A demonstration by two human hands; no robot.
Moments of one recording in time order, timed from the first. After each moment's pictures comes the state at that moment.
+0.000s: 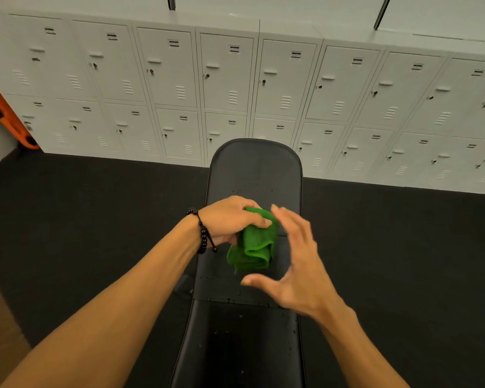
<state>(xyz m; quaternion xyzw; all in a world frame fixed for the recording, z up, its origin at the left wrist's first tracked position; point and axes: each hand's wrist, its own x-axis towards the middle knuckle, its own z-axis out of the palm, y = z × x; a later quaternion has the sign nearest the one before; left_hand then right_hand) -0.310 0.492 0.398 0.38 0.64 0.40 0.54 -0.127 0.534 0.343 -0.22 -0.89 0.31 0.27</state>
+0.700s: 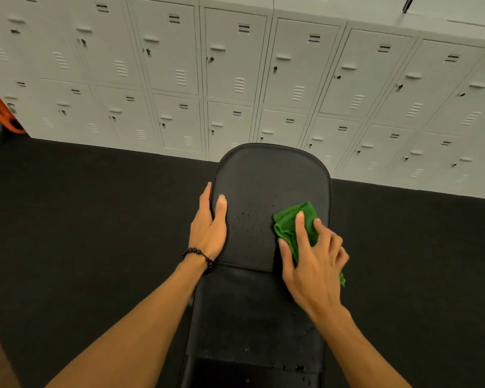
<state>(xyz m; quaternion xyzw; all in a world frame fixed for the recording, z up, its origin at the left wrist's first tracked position) -0.400 0.559 0.272 0.23 0.77 0.54 0.25 -0.206 0.631 0.254 -0.46 -0.86 0.00 0.21</state>
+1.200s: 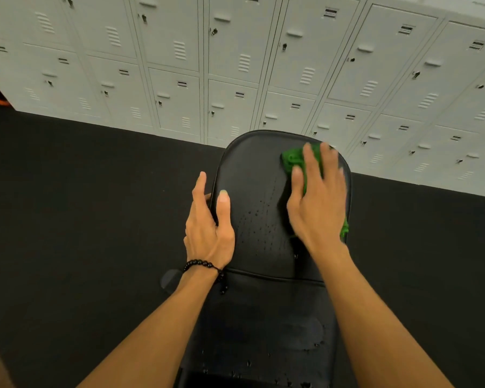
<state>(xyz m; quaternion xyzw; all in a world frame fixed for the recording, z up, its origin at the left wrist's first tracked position) -0.394 0.564 0.251 0.25 0.78 0.57 0.08 -0.293 0.703 0.287 -0.41 -0.85 0.05 0.33</state>
